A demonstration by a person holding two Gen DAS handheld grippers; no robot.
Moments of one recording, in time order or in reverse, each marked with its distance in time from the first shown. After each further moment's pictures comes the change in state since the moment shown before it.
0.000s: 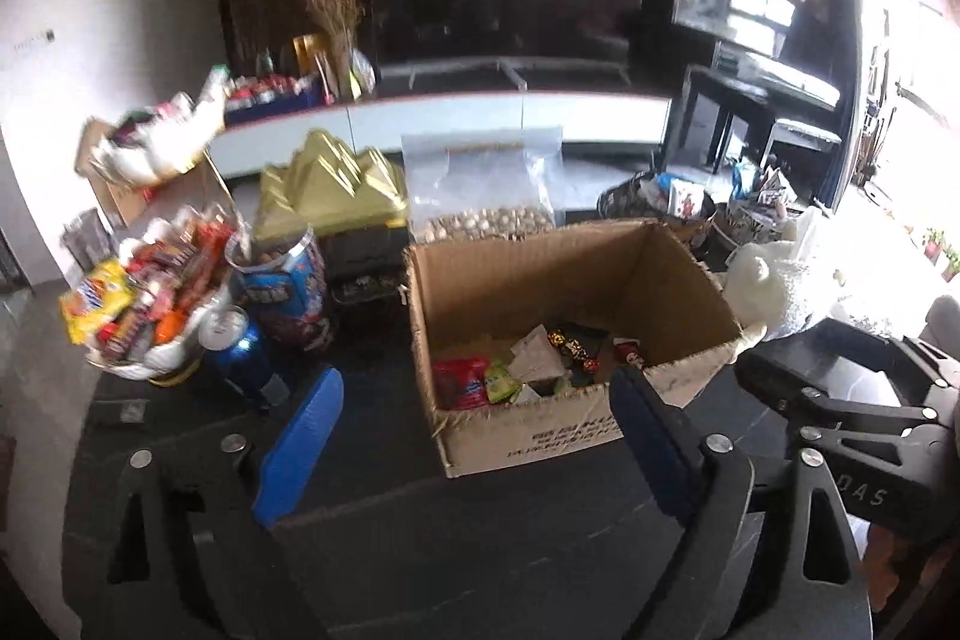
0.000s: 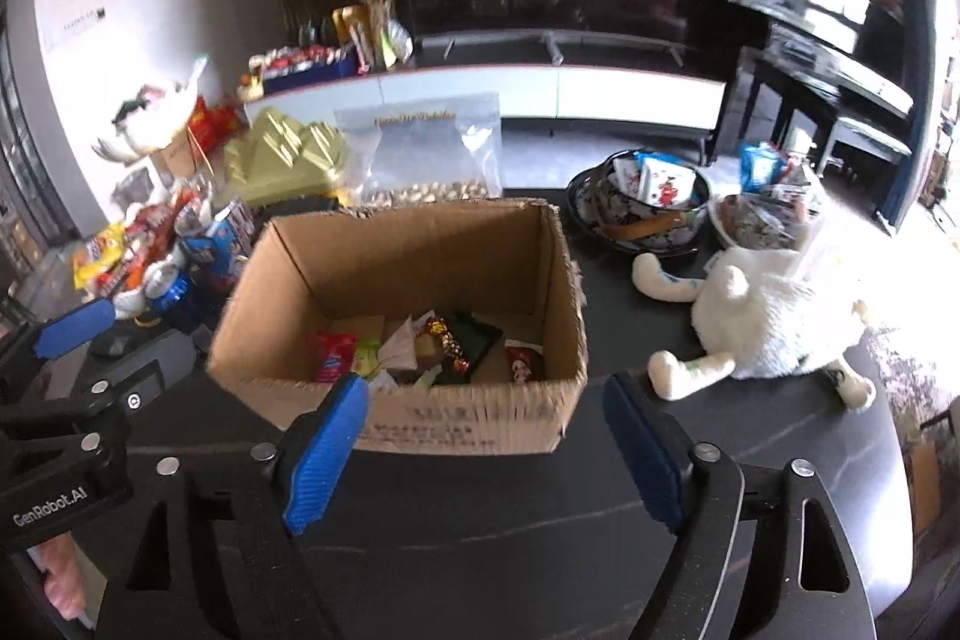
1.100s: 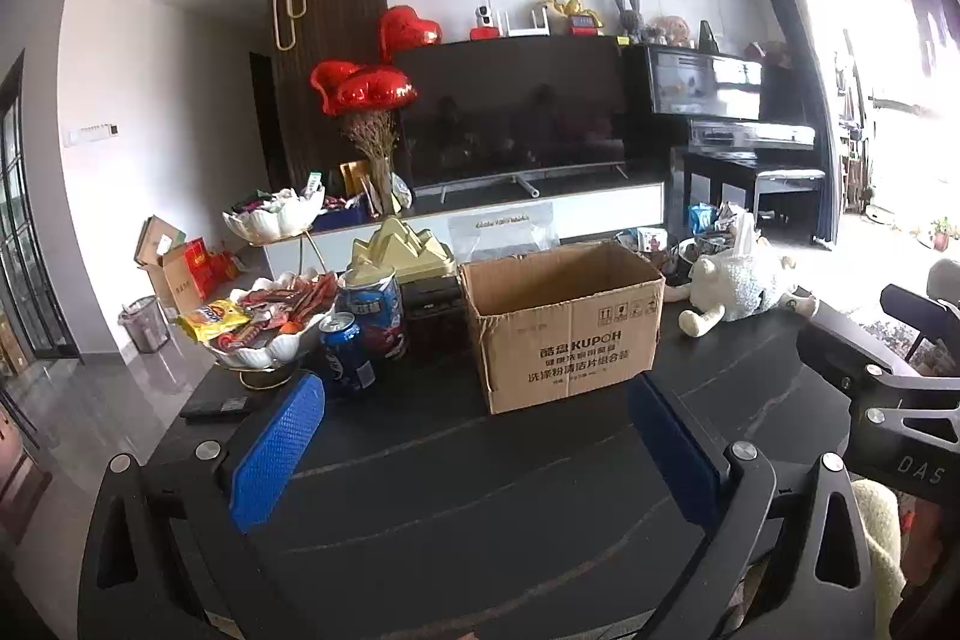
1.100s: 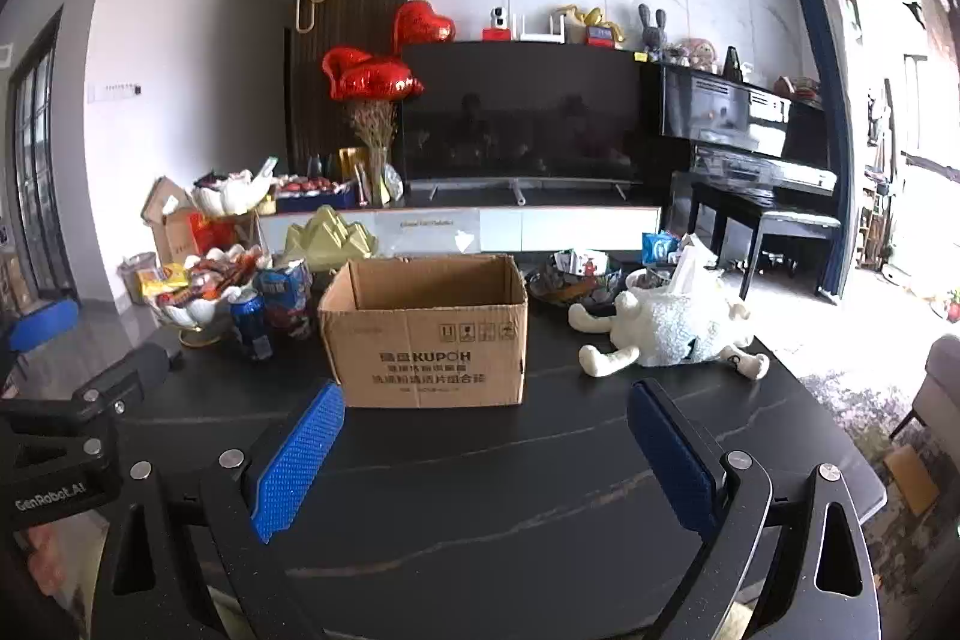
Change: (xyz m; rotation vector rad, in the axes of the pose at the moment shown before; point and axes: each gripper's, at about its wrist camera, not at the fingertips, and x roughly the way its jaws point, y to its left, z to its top) left arm -0.182 -0.011 -0.149 0.066 -0.311 0.089; right arm -0.191 0.026 -0.166 -0.024 -0.396 -0.082
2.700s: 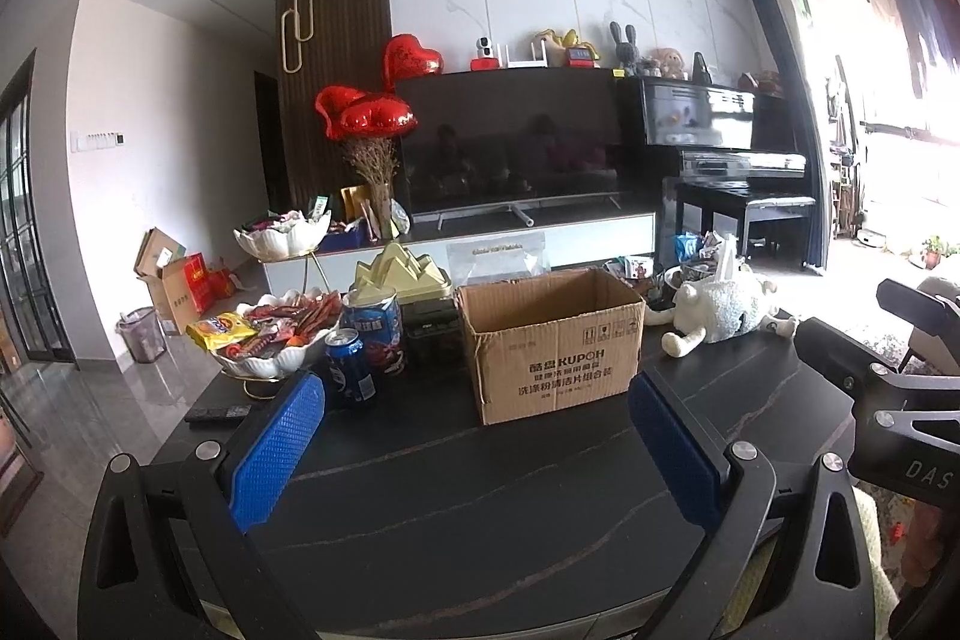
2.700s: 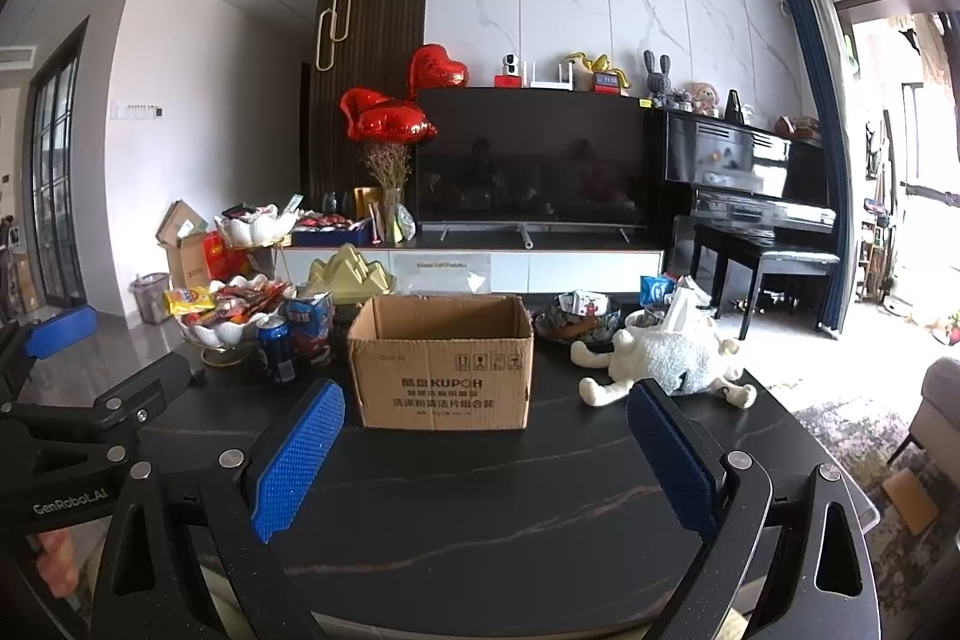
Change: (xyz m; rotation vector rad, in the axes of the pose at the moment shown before) left arm -0.042 0.003 -0.004 -0.026 -0.070 -0.017; right arm -0.047 0.008 0.000 -0.026 -0.095 0.021
